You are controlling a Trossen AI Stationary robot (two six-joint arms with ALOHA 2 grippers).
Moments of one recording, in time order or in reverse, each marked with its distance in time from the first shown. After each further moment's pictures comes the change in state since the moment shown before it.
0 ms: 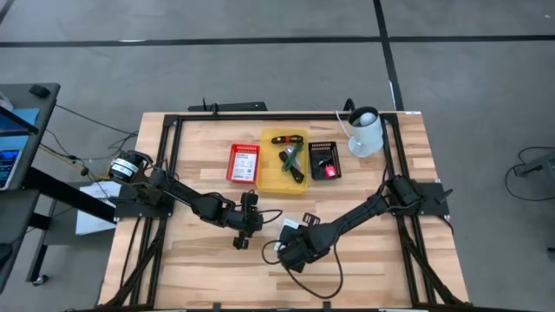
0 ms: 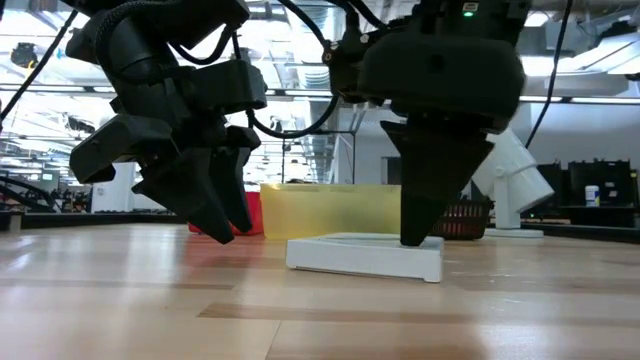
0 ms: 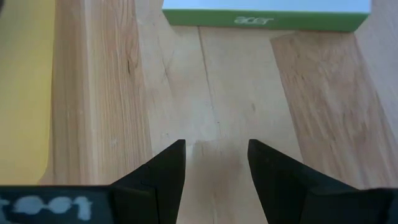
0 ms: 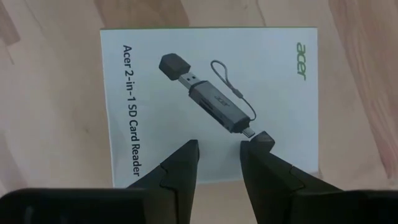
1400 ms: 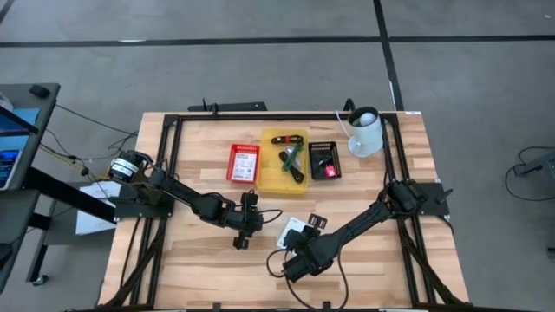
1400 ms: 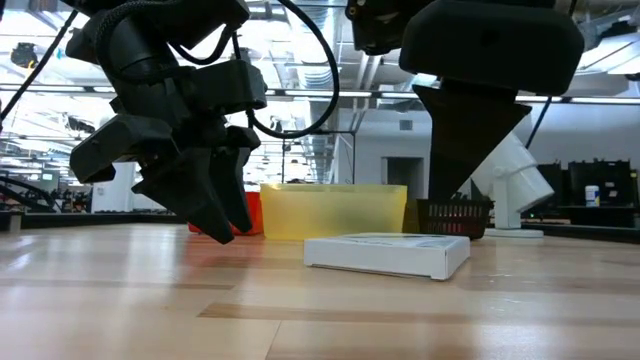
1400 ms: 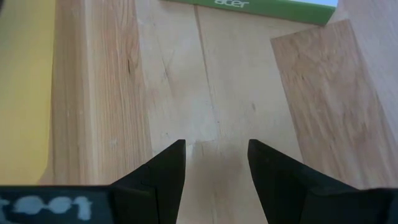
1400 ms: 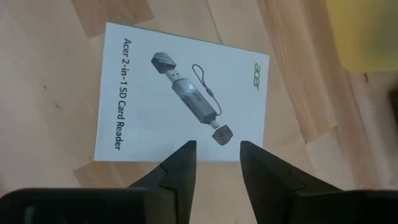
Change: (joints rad) left arm 0.000 0.000 0.000 0.000 0.000 -0.004; right arm 0.065 0.008 0.158 -0.281 0.187 0.076
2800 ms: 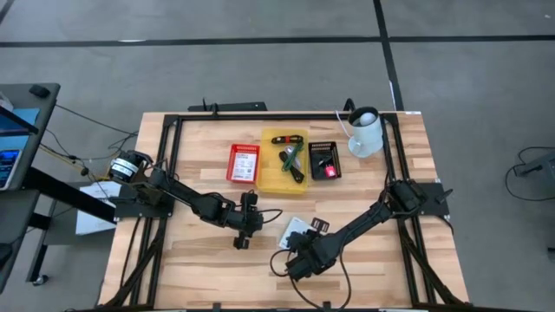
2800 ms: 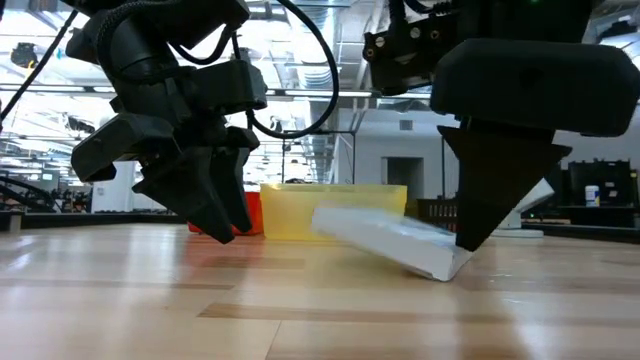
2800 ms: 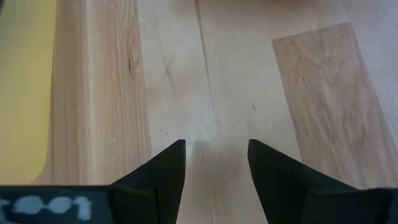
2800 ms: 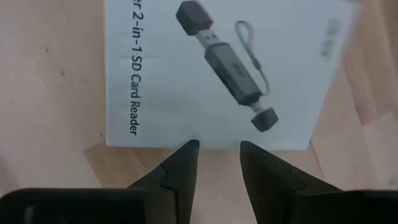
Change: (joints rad) left arm 0.000 0.000 0.000 0.000 0.000 -0.019; right arm -0.002 0.001 -0.137 0.154 -0.118 0.018
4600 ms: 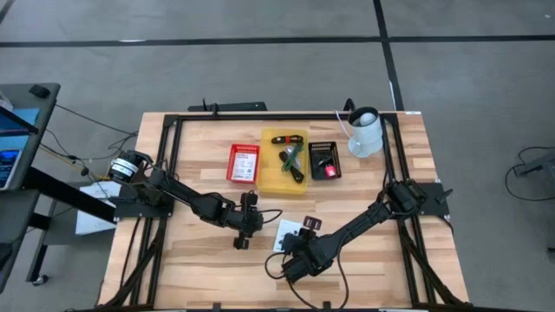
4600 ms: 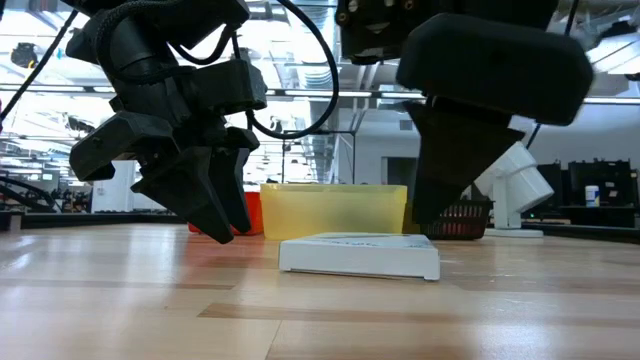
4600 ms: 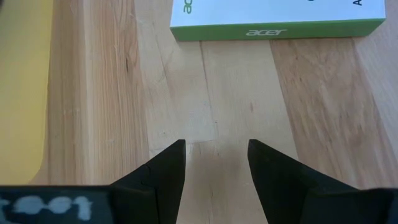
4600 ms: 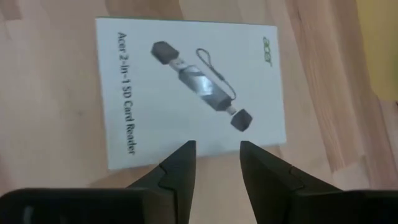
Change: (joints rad) left arm 0.000 0.000 0.000 0.000 0.008 -0.002; right arm -0.002 0.003 0.084 -0.013 0.129 -0.124
